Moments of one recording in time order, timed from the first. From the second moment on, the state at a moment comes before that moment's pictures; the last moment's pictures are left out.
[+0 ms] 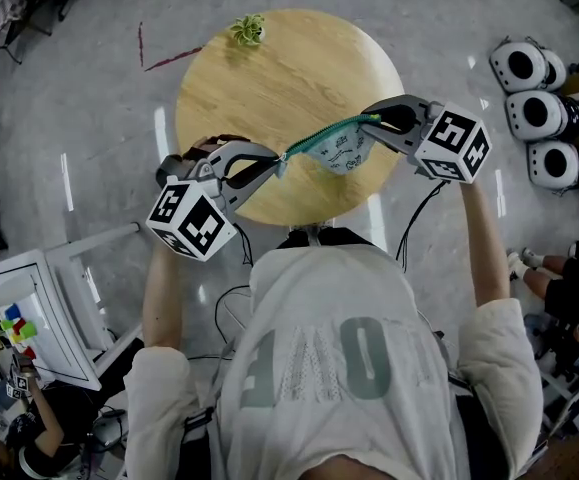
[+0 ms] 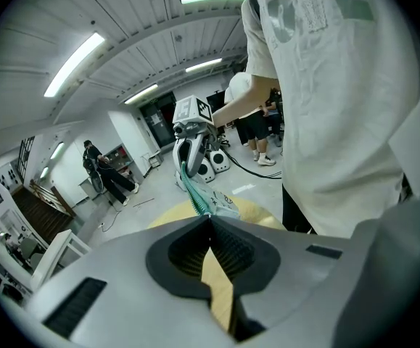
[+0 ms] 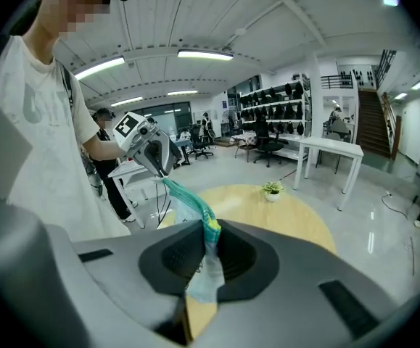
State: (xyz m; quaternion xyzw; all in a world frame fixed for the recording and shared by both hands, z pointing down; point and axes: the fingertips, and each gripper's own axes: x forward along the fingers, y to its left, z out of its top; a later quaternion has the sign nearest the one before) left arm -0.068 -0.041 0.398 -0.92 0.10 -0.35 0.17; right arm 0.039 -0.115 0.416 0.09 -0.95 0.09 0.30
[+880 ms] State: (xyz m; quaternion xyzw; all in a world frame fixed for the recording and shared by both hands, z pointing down) left arm -0.115 -0.084 0.343 -0.93 0.31 -0.18 0.11; right arm 0.028 -0.112 0.407 0.11 -0.96 0.20 0.16
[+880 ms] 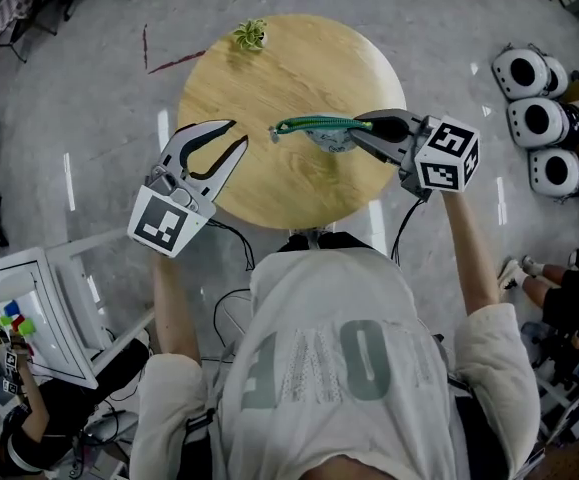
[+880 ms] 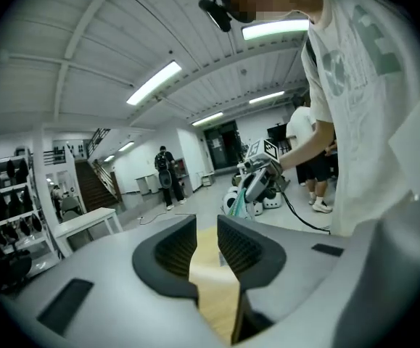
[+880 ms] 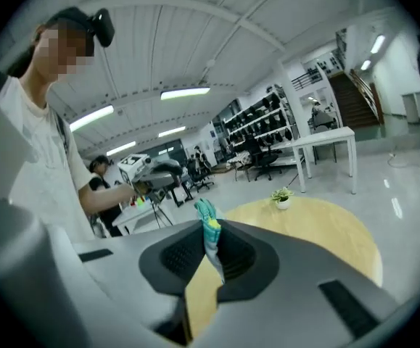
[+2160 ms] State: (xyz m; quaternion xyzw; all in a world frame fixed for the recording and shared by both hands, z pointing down) left arm -0.127 -0.069 0.372 -0.90 0.43 -0.10 -0.01; right arm 0.056 -0.126 0.611 0.44 -0.76 0.44 0.18
